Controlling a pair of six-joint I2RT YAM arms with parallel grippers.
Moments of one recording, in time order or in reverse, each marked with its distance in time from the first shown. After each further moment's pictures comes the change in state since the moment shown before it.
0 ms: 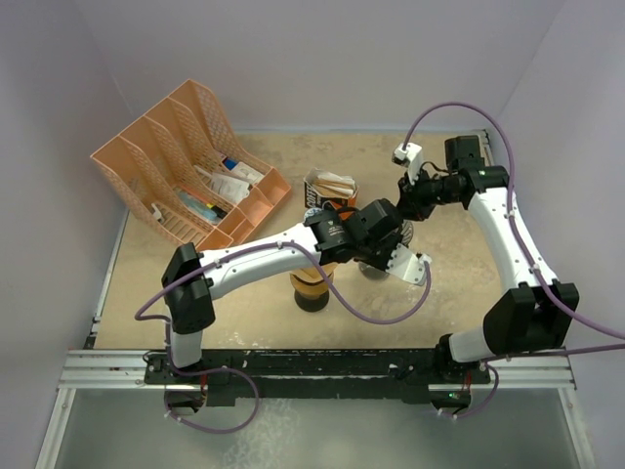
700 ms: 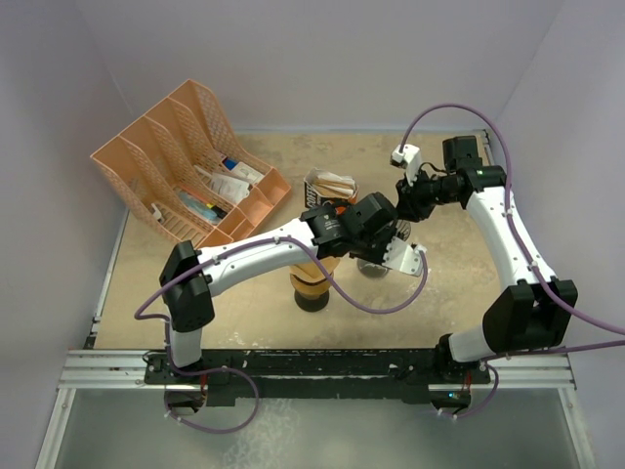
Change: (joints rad) left arm 0.034 -0.004 -0.016 -0.003 0.020 -0.049; right arm 0.008 0.016 -0.006 0.012 0.048 -0.040
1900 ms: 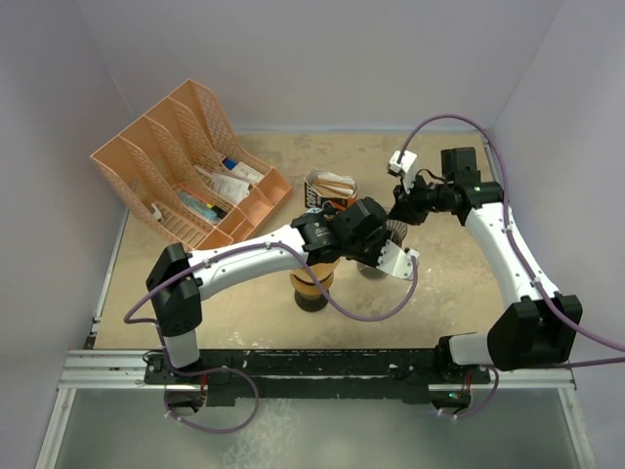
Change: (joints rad) left arm 0.004 -0.075 -0.154 0.136 0.025 0.031; right arm 0.027 -0.083 -0.134 0.160 0.003 -0.019
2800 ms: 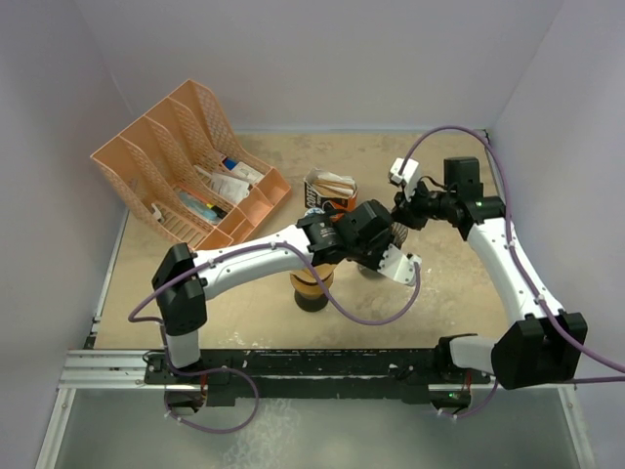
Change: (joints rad) left arm -0.018 0.026 0.037 -0.067 -0.016 0.047; right arm 0.006 -0.105 -0.128 0.133 0.008 -0.030
